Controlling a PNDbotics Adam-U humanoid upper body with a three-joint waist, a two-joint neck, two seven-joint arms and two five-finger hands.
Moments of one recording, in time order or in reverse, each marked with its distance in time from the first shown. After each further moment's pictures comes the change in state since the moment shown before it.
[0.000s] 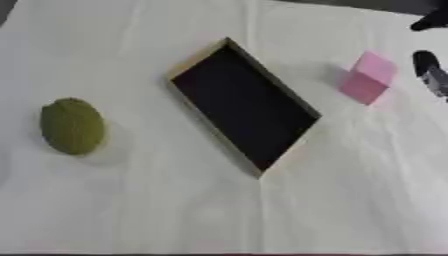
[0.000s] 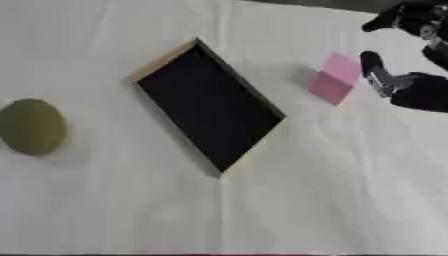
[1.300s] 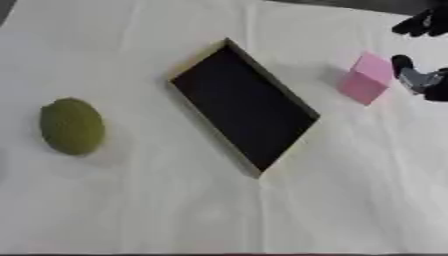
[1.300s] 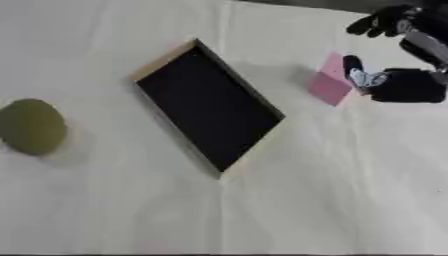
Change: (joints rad) left arm 0.002 0.004 -0.009 0.000 0.016 0.001 -0.019; right arm -0.123 -0.017 0.086 0.000 -0.213 0.260 0.111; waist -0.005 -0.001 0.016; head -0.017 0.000
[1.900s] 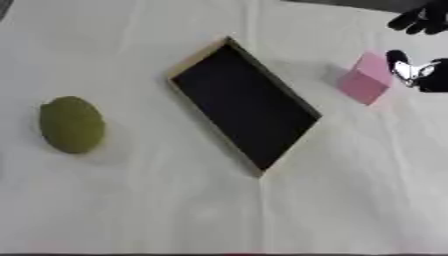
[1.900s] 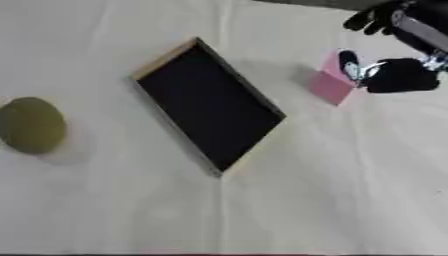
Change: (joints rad) left arm 0.000 0.000 -0.004 0.000 0.009 0.002 -0.009; right arm -0.057 0.017 0.015 0.011 -0.026 0.112 0.066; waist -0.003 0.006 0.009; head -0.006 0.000
